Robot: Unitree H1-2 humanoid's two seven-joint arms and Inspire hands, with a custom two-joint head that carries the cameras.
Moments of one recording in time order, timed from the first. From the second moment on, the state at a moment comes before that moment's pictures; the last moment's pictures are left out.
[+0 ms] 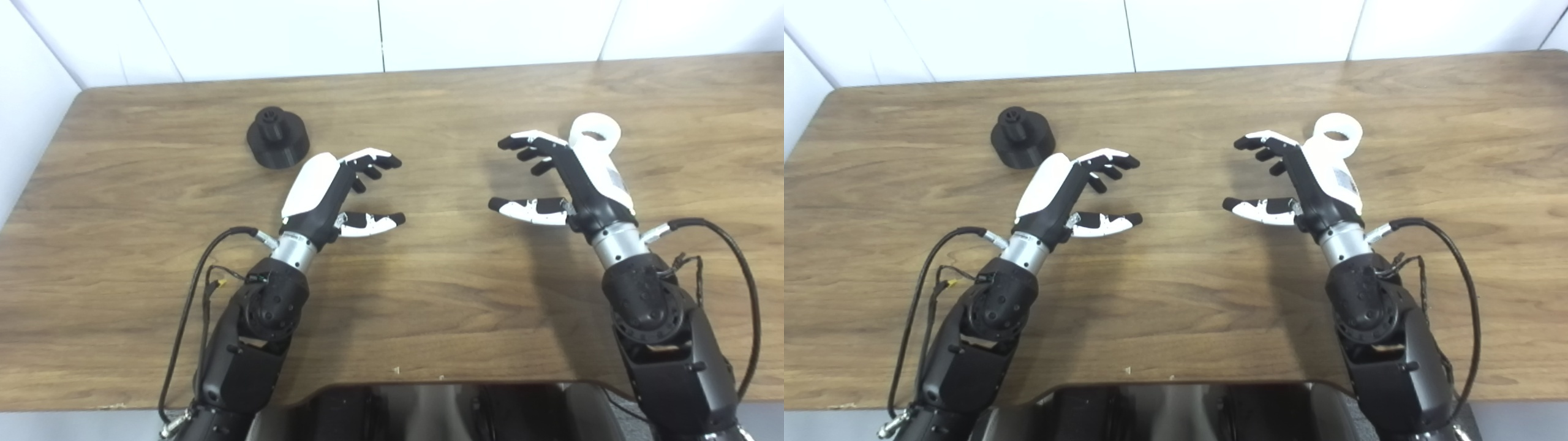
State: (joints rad) left arm -0.17 0.17 -0.23 -0.07 0.62 -0.02 -0.09; right arm -0.14 -0.20 0.17 -0.30 -0.64 0.22 0.14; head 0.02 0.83
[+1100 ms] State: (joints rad) left arm -0.18 0.12 -0.29 0.02 0.68 -0.05 0.01; right arm -0.11 -0.27 0.11 -0.22 -0.54 0.09 0.10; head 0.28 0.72
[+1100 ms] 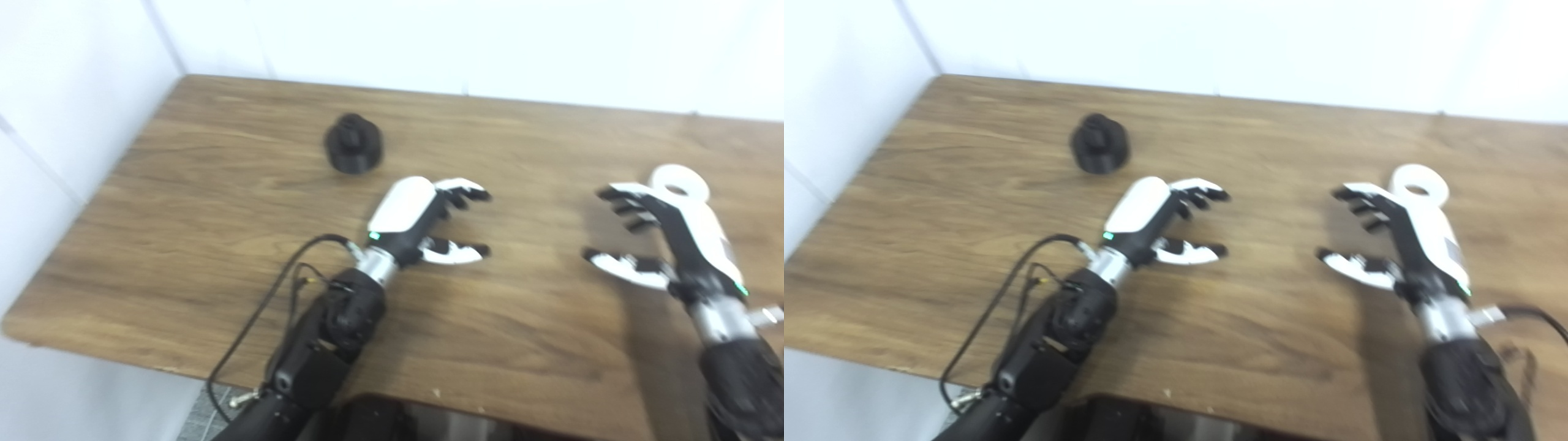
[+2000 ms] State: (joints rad) left arm -0.18 0.13 -0.23 -0.02 0.70 -0.01 0.02; right arm -0.11 -0.27 0.11 -0.22 -0.54 0.09 0.10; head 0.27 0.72
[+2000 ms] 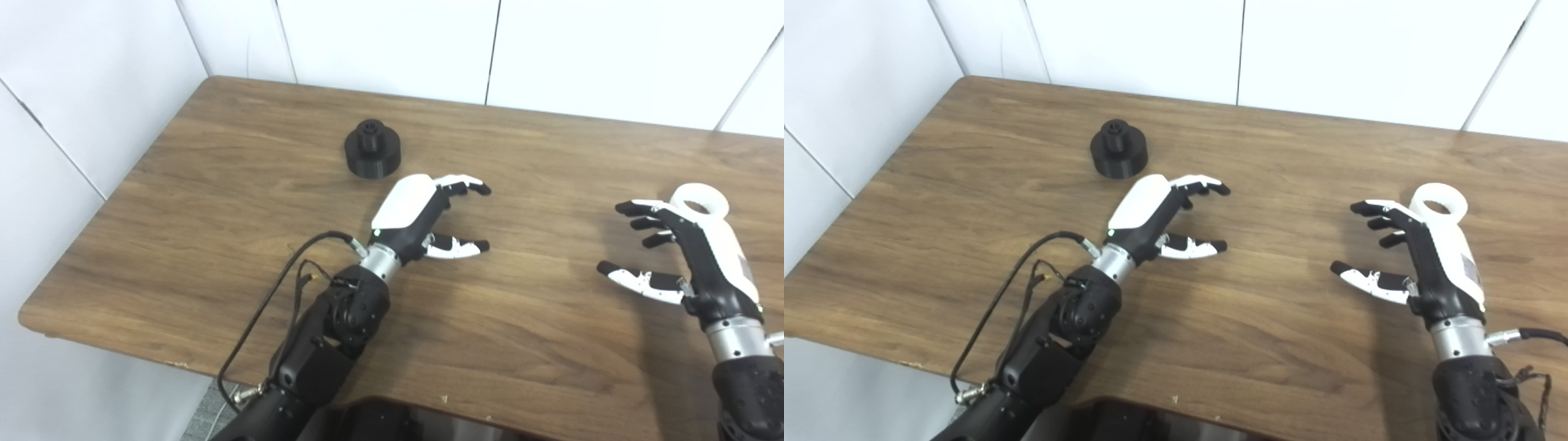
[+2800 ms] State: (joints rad) left arm -0.24 0.17 -0.10 -0.05 0.71 0.02 0.07; right arm -0.11 -0.27 0.11 -0.21 -0.53 0.09 0.10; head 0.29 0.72
